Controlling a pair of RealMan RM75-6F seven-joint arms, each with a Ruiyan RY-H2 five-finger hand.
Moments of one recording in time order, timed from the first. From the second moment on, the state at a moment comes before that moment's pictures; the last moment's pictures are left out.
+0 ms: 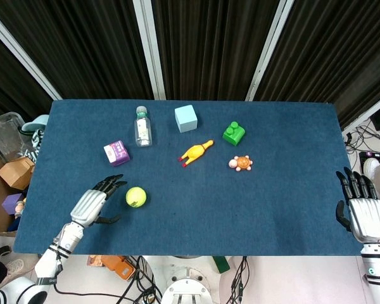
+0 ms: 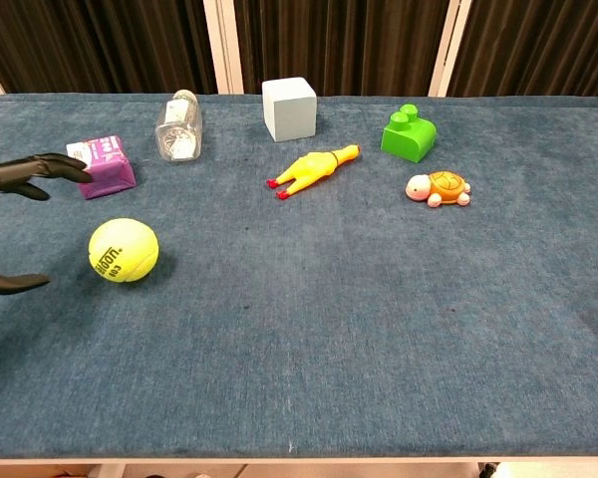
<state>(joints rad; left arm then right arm) -0.35 -1.44 -0.02 -1.48 1.59 1.18 -0.21 0.09 -1.14 0.07 -1.61 -1.51 1.48 -0.12</state>
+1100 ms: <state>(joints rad) -0.43 -1.67 -0.03 -1.23 1.55 1.16 -0.31 0.09 -1.14 0.07 -1.61 -1.49 1.47 -0.13</state>
